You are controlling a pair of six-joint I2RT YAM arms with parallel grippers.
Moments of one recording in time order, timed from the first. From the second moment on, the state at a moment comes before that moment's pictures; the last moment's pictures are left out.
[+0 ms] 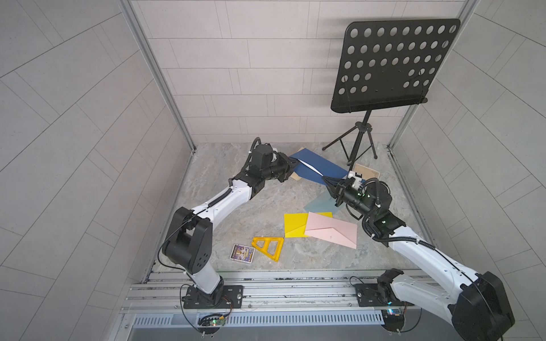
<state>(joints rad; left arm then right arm) -0.49 1.66 1.27 0.07 0.48 -1.45 0.41 1.04 0.64 0.38 -0.32 1.76</state>
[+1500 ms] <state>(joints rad) -0.55 1.64 1.74 -0.82 0.20 -0.92 0.79 1.25 1.23 -0.53 -0.02 0.46</state>
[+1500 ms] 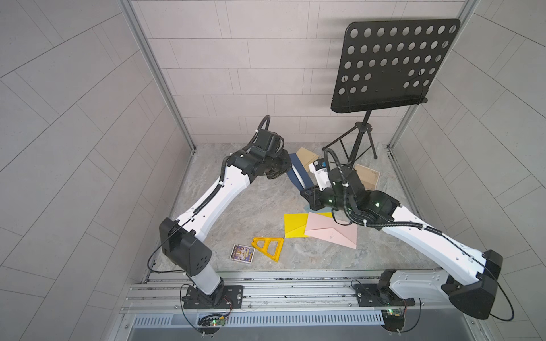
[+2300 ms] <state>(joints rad) -0.56 1.64 1.74 -0.84 0.18 -0.87 0.66 1.32 1.31 -0.40 -0.11 0.41</state>
